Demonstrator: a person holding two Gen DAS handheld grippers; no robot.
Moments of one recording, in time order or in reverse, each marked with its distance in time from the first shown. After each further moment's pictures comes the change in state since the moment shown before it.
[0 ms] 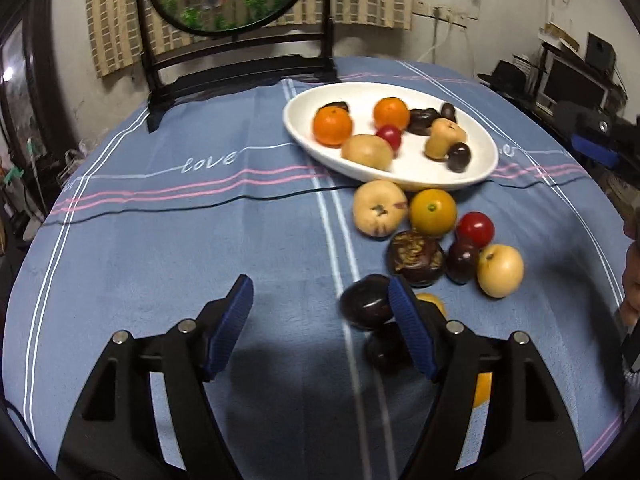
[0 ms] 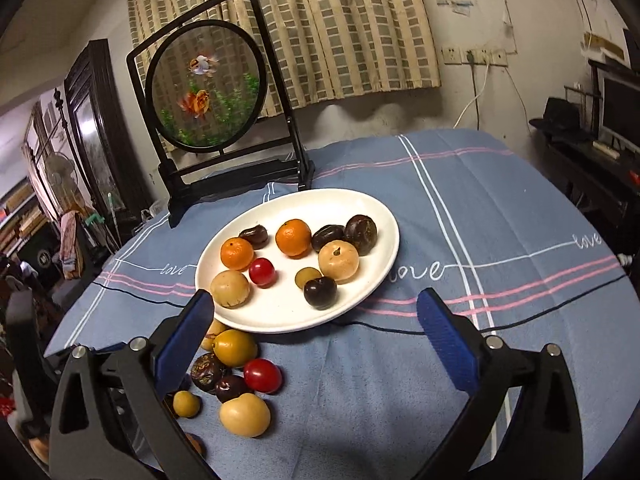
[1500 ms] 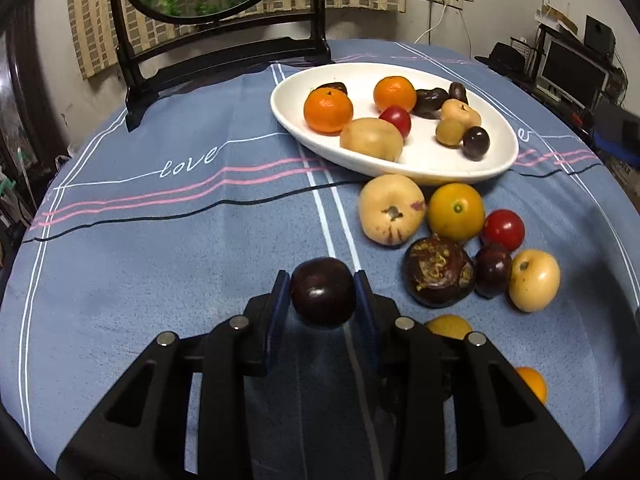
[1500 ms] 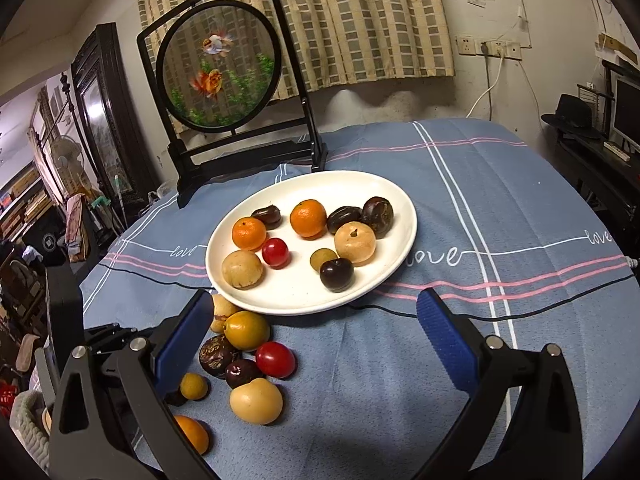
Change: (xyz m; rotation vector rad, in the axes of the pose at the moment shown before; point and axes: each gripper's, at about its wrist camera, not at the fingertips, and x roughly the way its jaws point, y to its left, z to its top) left arm 0.039 0.005 0.011 0.032 0.054 -0.004; right arm 0.007 0.013 -0.006 -0.050 0.060 0.021
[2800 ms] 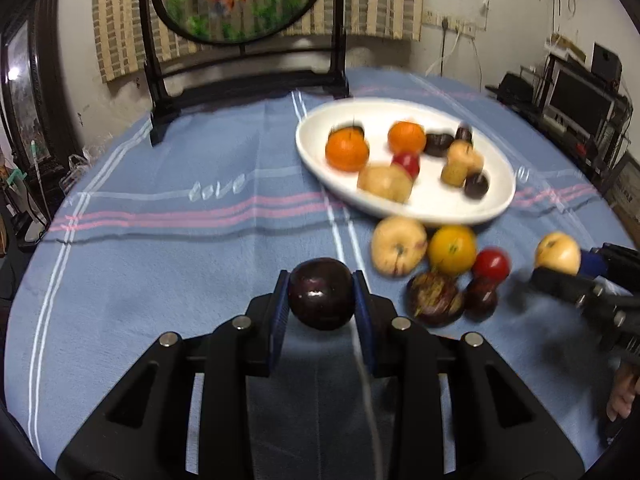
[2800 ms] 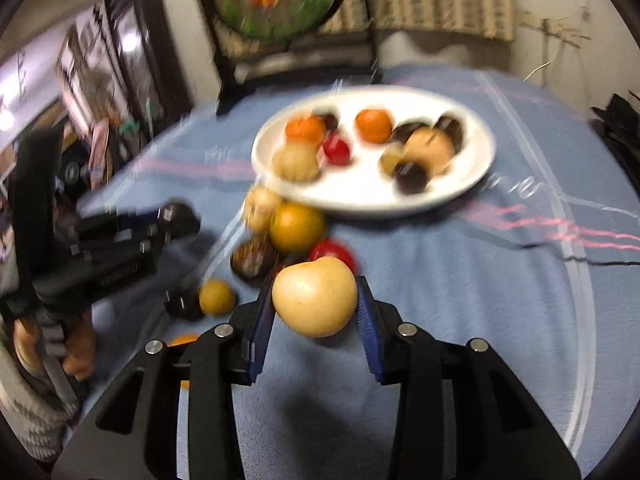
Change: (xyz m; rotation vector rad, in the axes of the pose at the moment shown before) left arm -0.035 0.008 0.013 -0.061 -0.101 0.023; right arm 0.012 0.024 -0.033 -0.093 0.139 0.086
